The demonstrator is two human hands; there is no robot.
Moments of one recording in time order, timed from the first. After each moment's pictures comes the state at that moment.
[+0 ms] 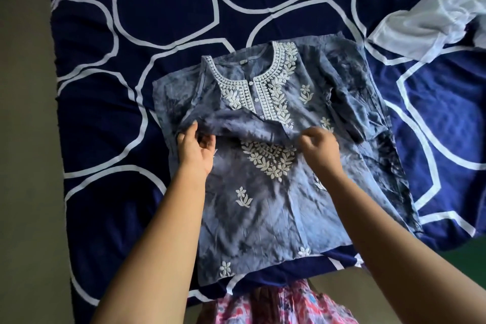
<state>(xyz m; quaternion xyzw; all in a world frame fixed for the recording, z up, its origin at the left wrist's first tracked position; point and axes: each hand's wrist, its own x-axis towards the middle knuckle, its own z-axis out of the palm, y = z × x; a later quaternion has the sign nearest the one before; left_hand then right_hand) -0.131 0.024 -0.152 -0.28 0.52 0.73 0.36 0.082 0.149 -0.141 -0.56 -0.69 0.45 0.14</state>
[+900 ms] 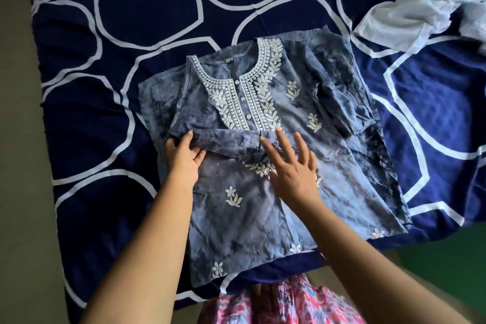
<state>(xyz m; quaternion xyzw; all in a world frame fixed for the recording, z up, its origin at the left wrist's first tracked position) -0.119 0.018 -0.159 -0.21 0.64 0.65 0.35 0.098 0.095 -0.158 -0.41 -0.89 0.21 0.01</state>
